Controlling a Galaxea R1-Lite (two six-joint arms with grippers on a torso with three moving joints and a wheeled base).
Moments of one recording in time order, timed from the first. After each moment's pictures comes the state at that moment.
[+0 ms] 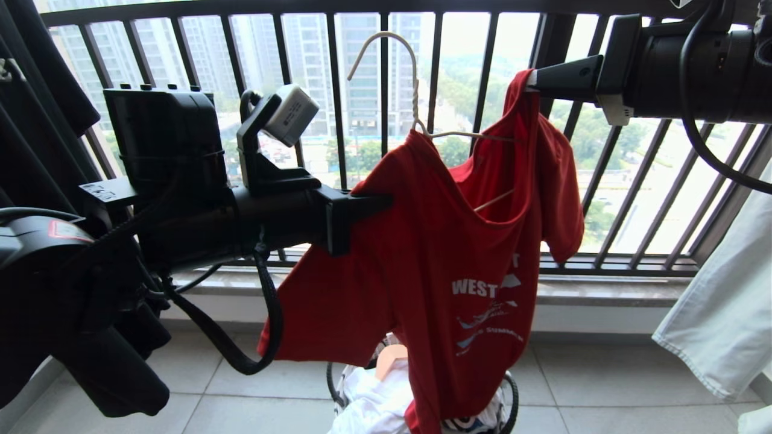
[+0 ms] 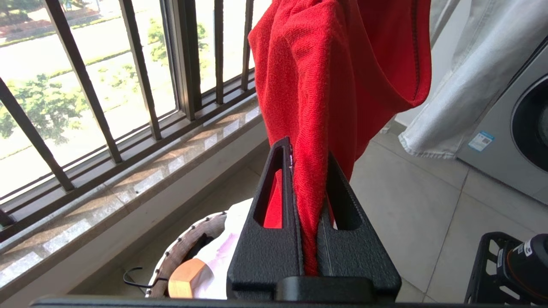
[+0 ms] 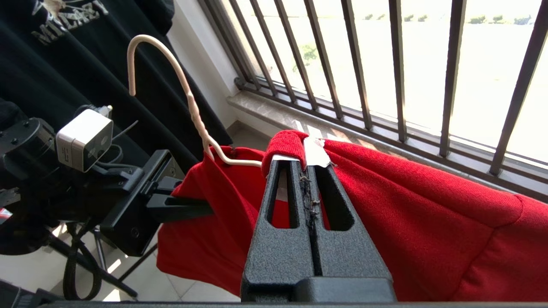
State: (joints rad) left arm -0.57 1.58 -1.04 -0.52 -0.42 -0.08; right arm 0.37 1.58 -1.60 0.07 0.43 0.32
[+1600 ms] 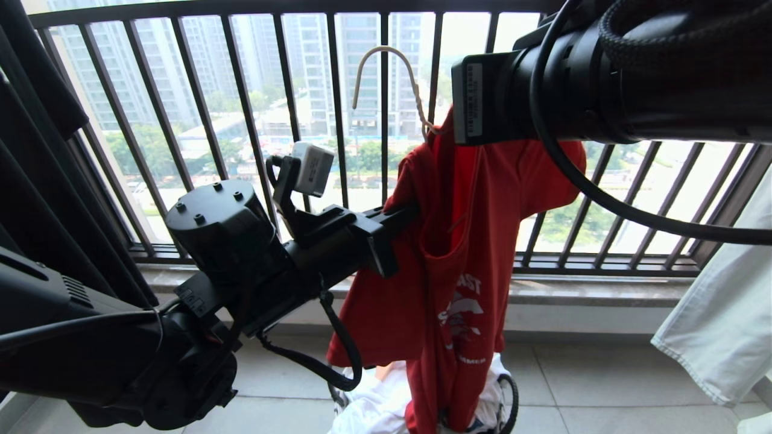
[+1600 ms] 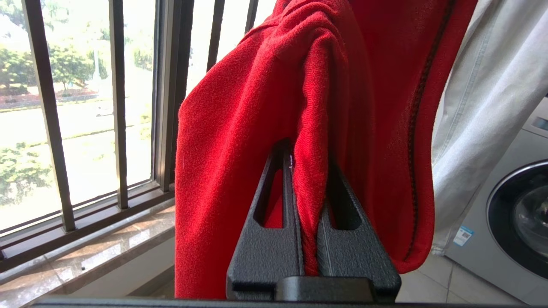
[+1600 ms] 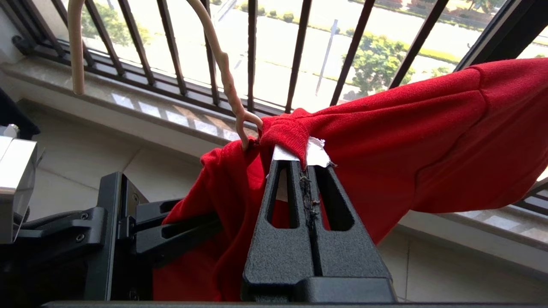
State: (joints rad) left arm -0.69 1.80 -0.81 -1.30 -0.27 -0.27; right arm 0.94 1.75 -1.94 0.46 -0.67 0.14
